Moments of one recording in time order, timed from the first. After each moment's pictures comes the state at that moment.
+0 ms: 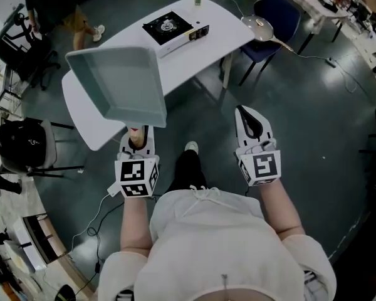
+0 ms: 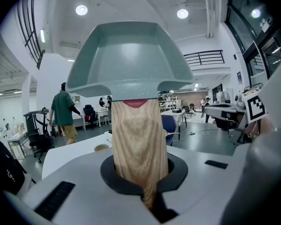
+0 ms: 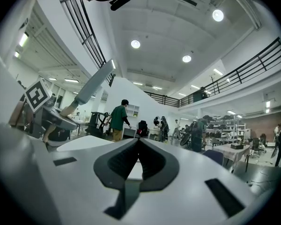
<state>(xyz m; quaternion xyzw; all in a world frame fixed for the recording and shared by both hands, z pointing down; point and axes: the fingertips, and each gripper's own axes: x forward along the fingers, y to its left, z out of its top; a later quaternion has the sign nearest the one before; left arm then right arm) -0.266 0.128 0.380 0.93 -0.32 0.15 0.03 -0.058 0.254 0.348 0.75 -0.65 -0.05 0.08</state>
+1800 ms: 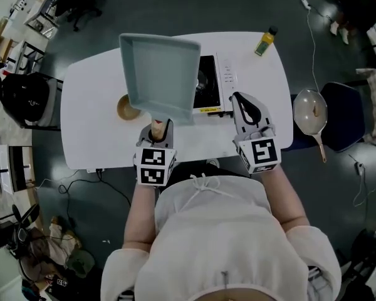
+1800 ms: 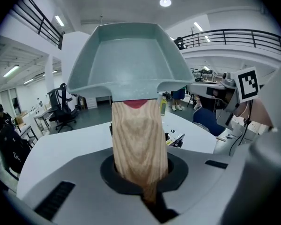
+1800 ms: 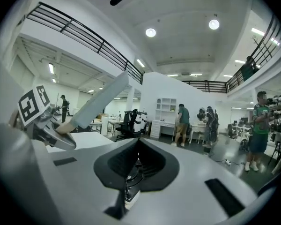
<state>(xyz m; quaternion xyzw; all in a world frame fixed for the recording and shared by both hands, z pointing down) 0.002 -0.217 0.487 0.81 -0.49 0.26 0.16 0.188 -0.254 0.406 0.52 -0.85 -0.02 0.09</state>
